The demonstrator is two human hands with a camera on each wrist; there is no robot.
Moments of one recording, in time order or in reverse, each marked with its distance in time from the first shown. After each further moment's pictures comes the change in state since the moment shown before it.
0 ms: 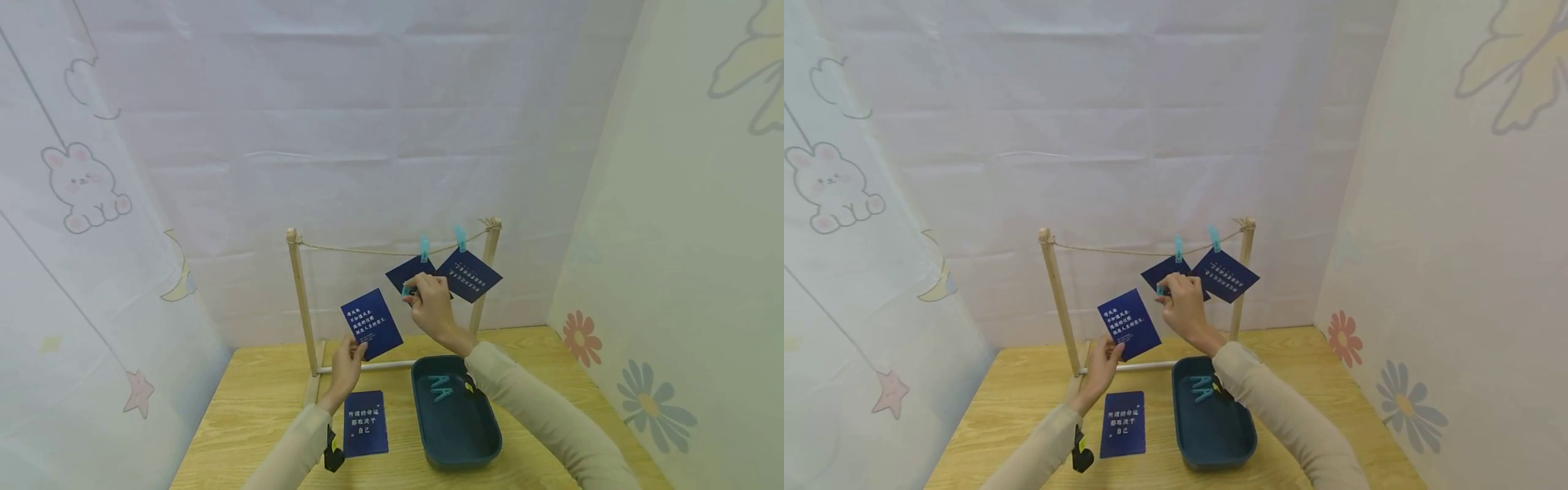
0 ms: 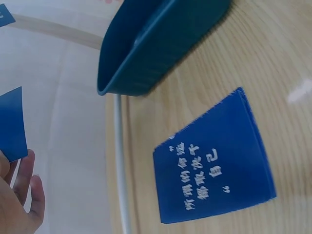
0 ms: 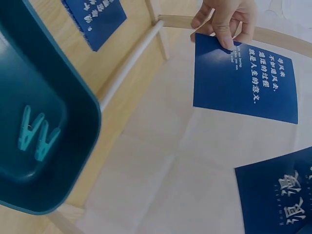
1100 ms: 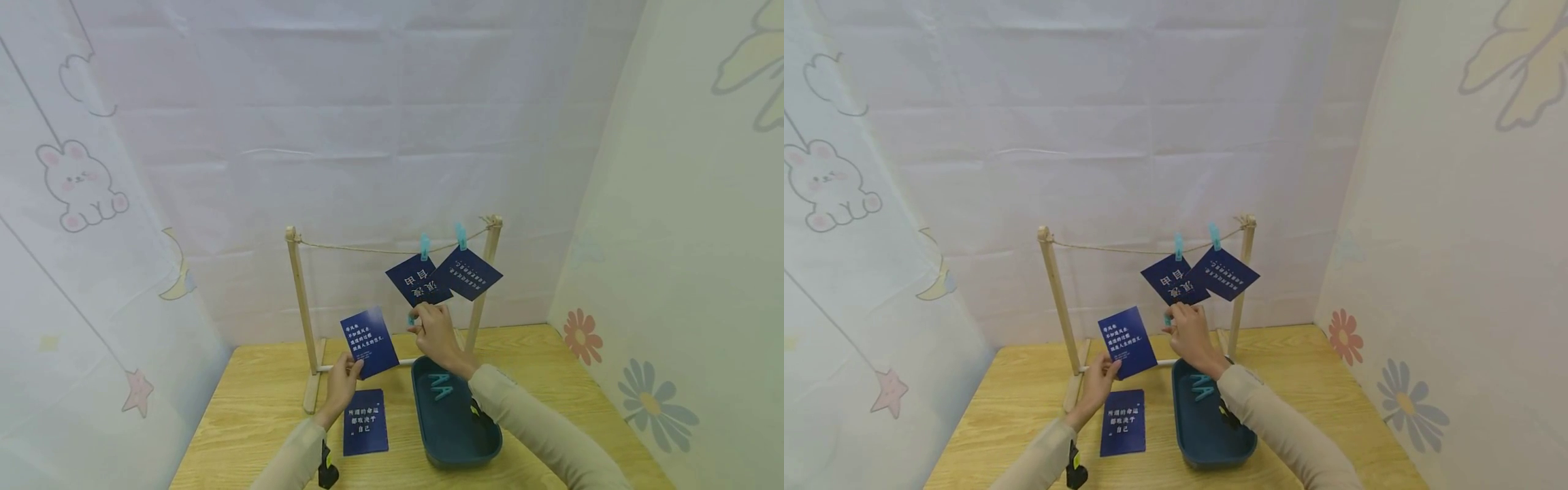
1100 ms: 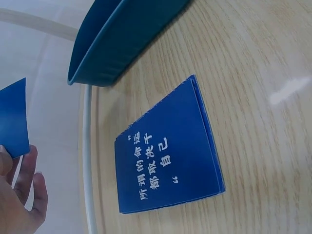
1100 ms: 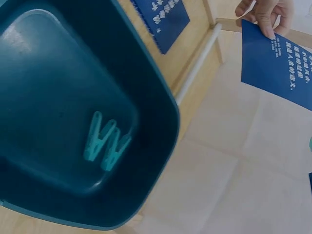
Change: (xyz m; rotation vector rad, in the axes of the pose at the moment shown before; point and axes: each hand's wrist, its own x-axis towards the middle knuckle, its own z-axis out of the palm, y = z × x) left_hand -0.030 -0.022 -0.006 0.034 -0.037 -0.011; right_hand -0.064 0.014 0.014 -0.063 -0.138 0.054
